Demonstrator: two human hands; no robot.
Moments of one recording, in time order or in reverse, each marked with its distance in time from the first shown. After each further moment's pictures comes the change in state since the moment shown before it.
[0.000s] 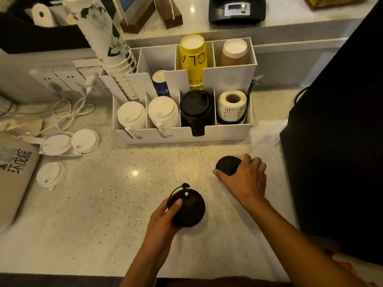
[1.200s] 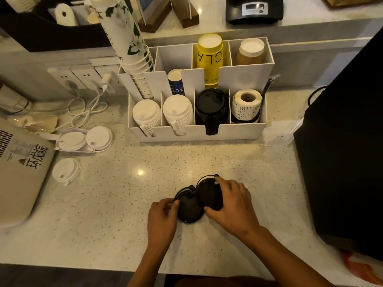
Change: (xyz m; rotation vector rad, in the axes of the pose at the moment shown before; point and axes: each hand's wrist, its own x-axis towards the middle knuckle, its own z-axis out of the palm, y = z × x) left_hand 0.023 -0.017 -0.048 0.818 0.382 0.320; right_hand -0.082 -0.012 0.031 0.113 -0.149 -0.468
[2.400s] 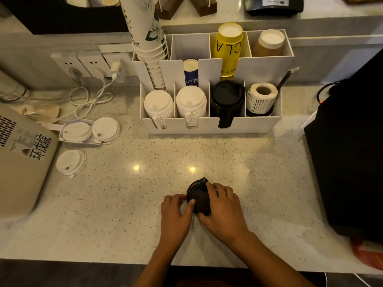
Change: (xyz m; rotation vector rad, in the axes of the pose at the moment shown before) left_hand 0.000 -0.017 -0.004 0.001 -0.107 0.091; right_hand -0.019 -0.059 0.047 -0.134 -0.035 -0.042
